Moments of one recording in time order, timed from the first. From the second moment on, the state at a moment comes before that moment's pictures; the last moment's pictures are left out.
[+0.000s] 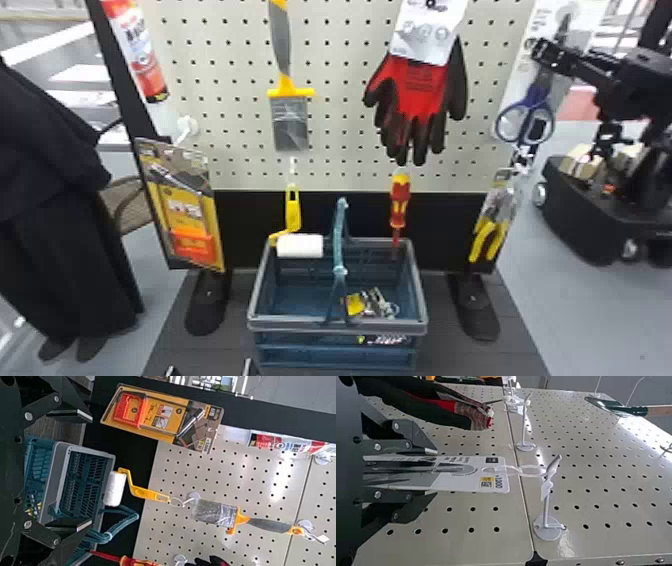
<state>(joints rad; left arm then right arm) 0.80 0.24 -0.31 -2.32 0.15 -0.13 0.36 -0.47 -0.62 0.00 -1.68 -0.82 0.37 0.71</state>
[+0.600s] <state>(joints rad) 0.80 0.24 -0.31 -2.32 0.15 -0.13 0.36 -0.47 -0.62 0.00 -1.67 -0.83 0.37 0.71</state>
